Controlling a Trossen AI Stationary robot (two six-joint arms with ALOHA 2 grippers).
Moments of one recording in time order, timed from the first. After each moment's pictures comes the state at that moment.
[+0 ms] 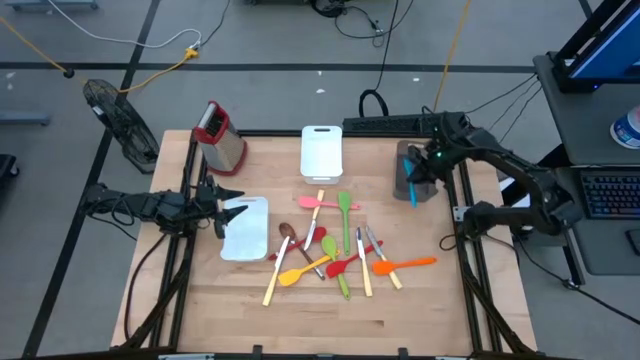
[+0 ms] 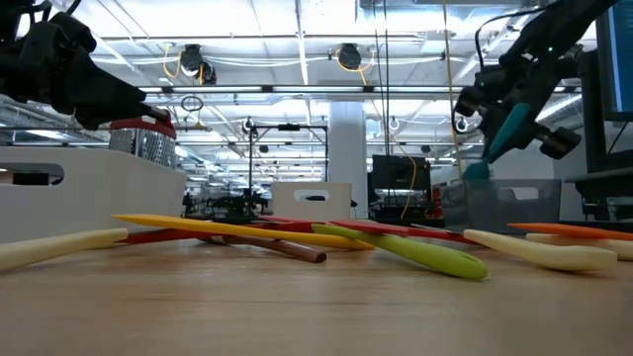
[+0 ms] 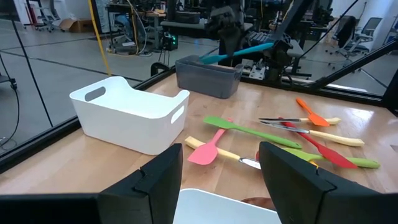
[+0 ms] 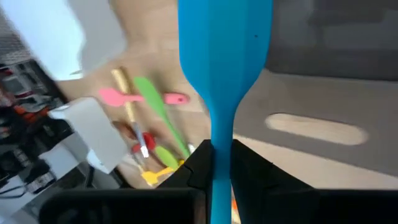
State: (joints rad) left arm -0.22 0.04 0.11 -0.21 -0.50 -0.16; right arm -1.06 1.18 0.78 -0.92 -0.71 0.86
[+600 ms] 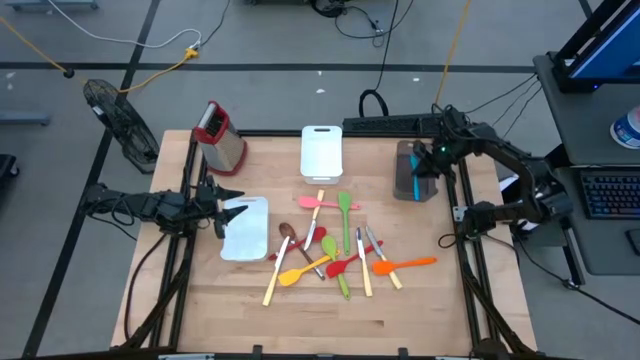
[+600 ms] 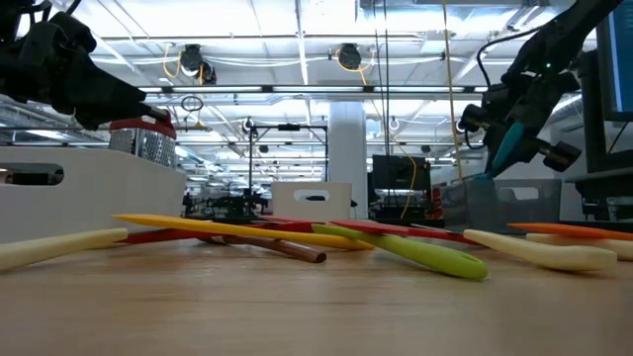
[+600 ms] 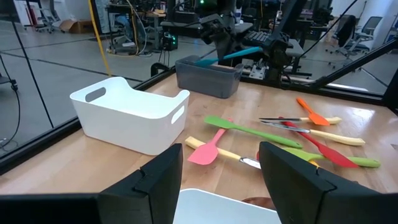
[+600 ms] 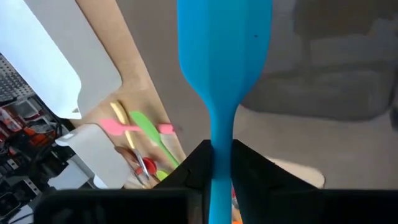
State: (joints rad) left arm -0.22 0.04 0.11 -0.21 -0.50 -0.15; right arm -1.20 1.28 0.78 -0.88 -0.71 0.77
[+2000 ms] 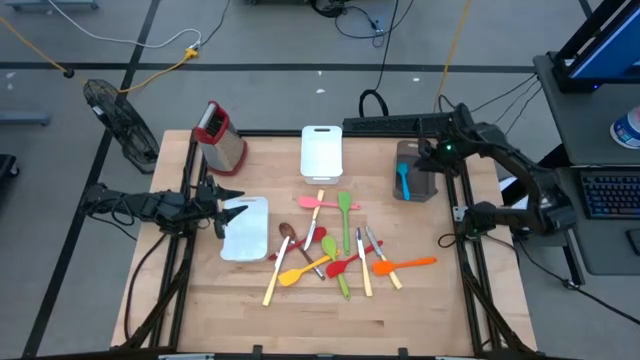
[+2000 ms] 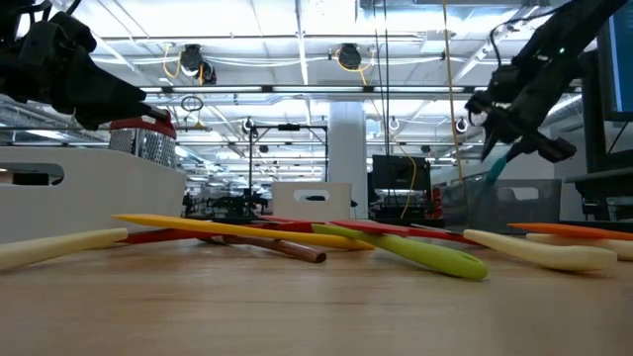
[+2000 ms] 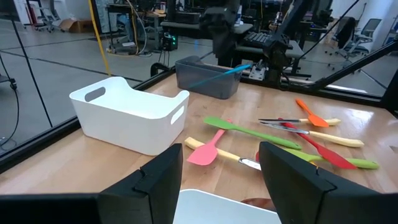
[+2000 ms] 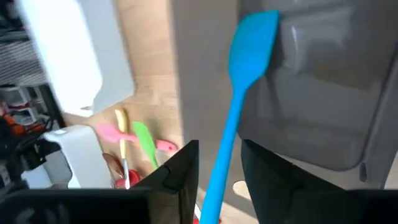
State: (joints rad) left arm -0.22 0.04 0.11 -0.21 -0.50 -0.16; right arm -1.22 1.13 0.78 -0.85 -0.64 0.61
